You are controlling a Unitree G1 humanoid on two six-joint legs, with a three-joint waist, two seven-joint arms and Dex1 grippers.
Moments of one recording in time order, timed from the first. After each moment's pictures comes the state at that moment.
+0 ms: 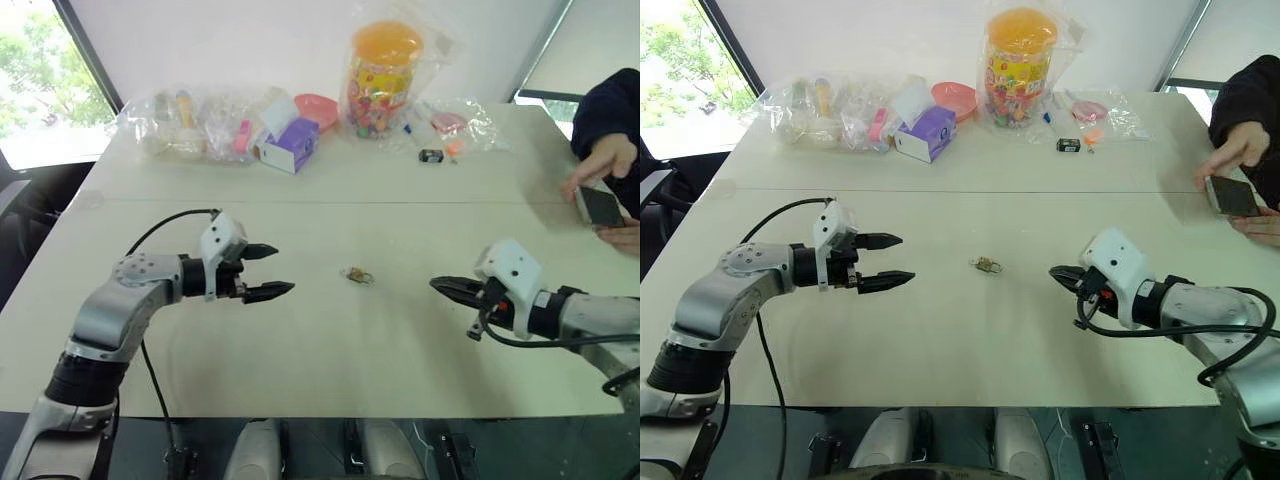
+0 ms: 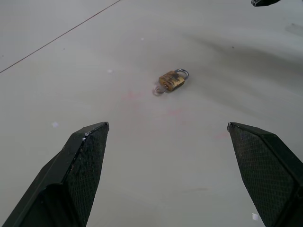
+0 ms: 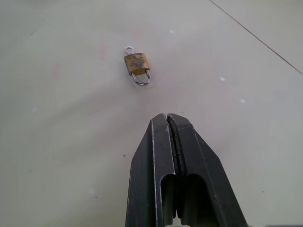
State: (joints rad) left arm -0.38 0.67 -0.05 -0.20 -0.46 0.60 -1.01; right arm 0.02 -0.89 -0.28 -0.67 0.48 0.80 0.77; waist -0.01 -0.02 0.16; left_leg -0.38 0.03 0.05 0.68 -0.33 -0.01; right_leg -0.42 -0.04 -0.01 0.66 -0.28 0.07
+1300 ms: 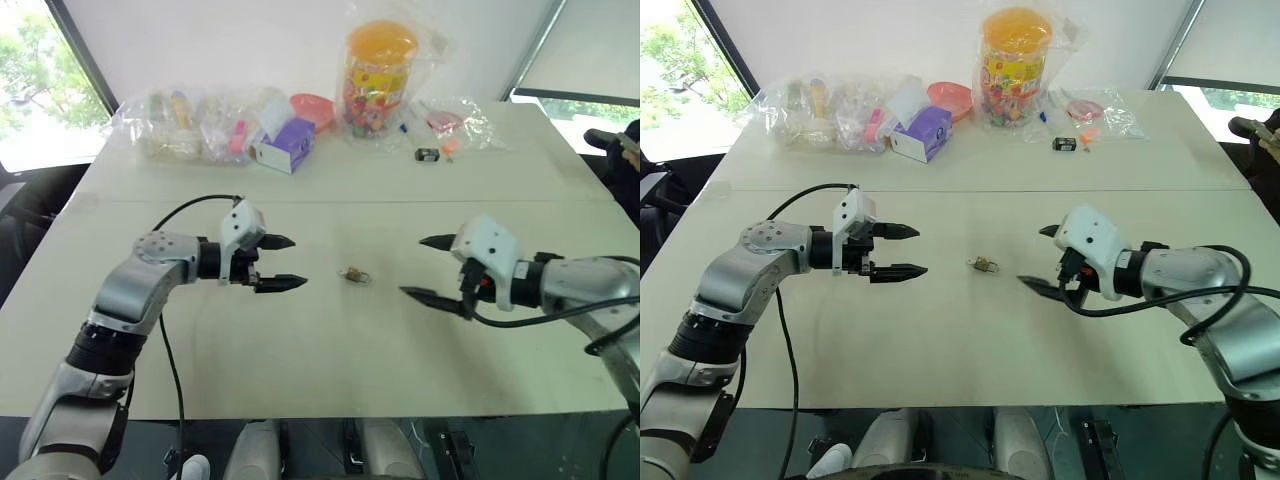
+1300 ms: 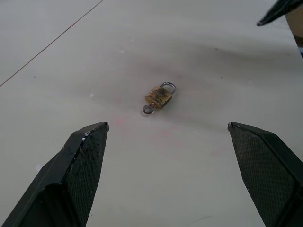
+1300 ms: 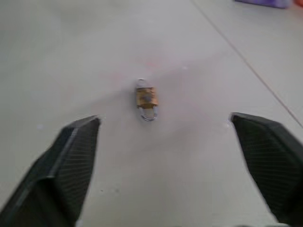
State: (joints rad) left arm -0.53 0.65 -0.16 -0.07 -0.40 0.54 -1.11; right arm -0.29 -0.94 -0.01 -0.52 0.45 0.71 0.87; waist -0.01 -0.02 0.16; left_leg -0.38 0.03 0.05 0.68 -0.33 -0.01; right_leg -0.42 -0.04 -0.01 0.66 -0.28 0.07
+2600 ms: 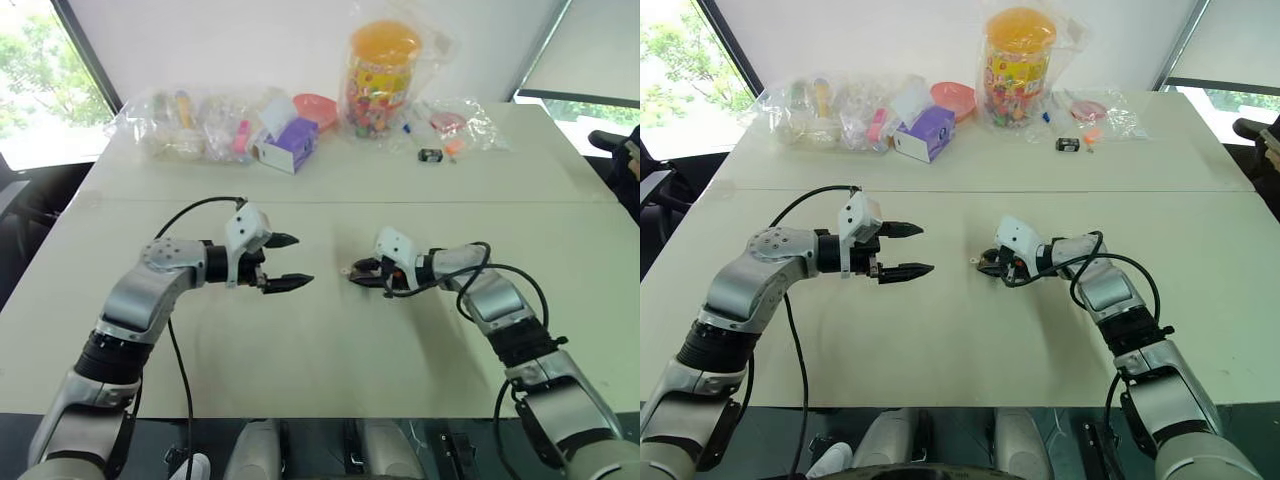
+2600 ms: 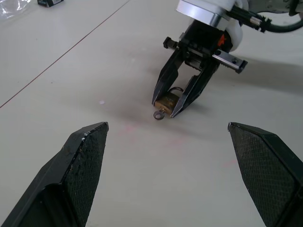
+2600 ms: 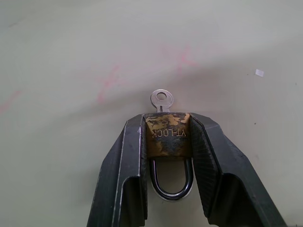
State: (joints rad) left arm -0.50 0.60 -0.14 -0.12 -0.41 0.54 -1.02; right arm -0.56 -0.56 0.30 0.21 0.04 0.25 1.03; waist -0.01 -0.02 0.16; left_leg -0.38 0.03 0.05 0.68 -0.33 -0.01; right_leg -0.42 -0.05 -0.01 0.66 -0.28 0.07
